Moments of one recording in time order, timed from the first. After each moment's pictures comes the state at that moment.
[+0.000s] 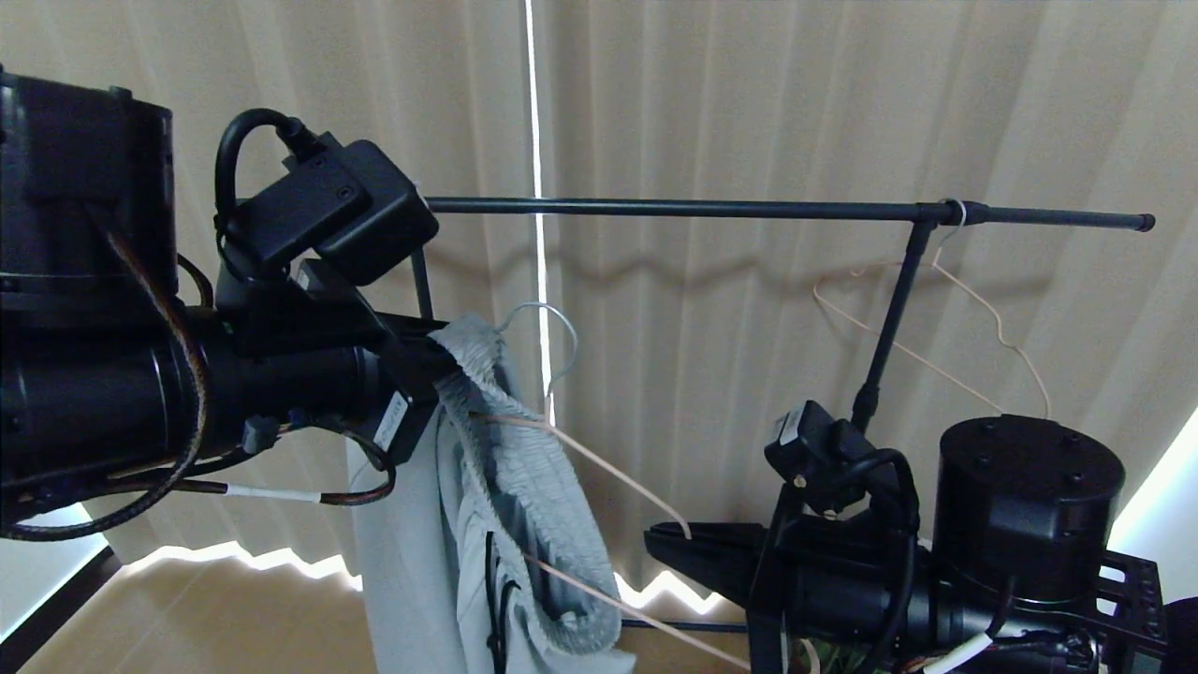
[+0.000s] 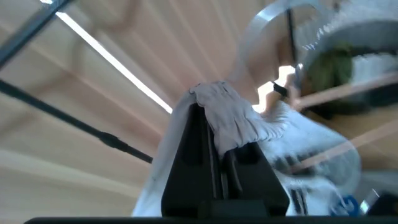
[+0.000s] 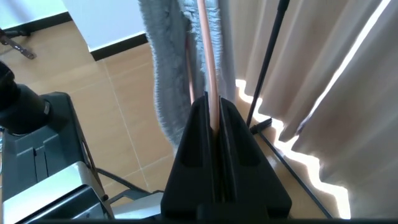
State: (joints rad) left arm -0.61 1.41 -1.03 -0.04 0.01 0.45; right arm 0.82 1.66 -0.51 -0.85 0.22 0.13
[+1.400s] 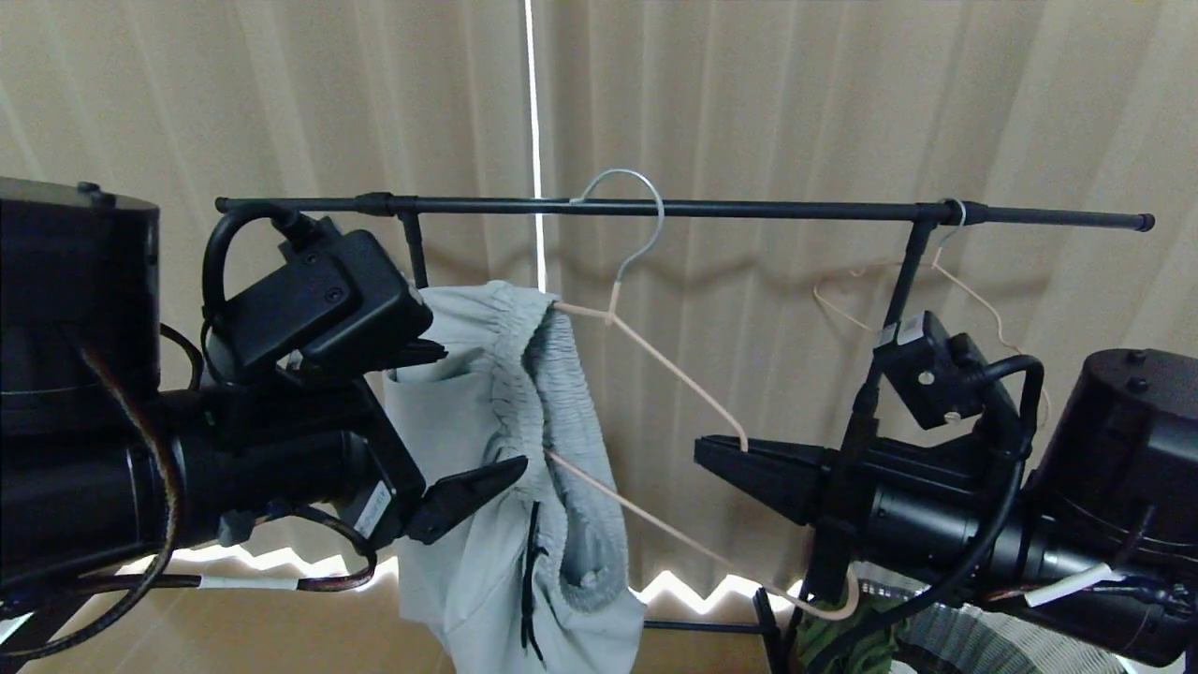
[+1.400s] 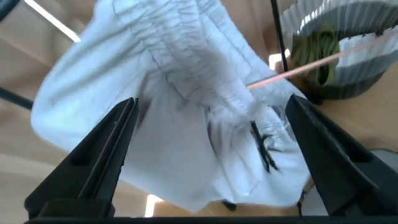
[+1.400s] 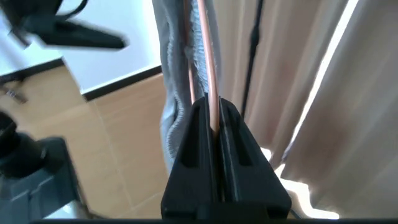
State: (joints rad) left arm -0.65 1.34 -0.87 -0.11 -0.01 0.46; right arm 0.72 1.55 -0.53 -0.88 0.22 0.16
